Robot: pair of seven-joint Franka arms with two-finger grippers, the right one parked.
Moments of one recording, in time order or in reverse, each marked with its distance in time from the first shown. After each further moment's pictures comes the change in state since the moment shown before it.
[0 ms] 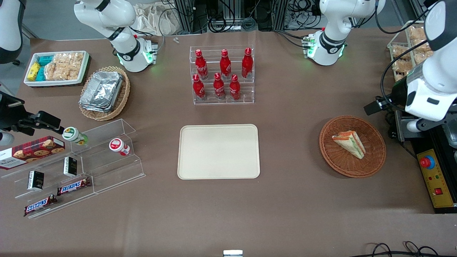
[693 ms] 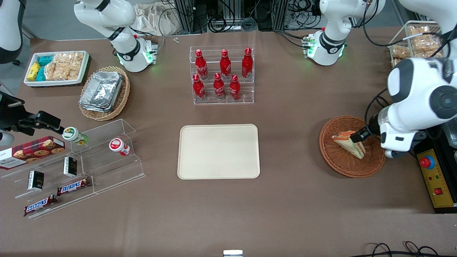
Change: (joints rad) arm 0.003 0.045 0.059 -0.407 0.000 0.448 -0.108
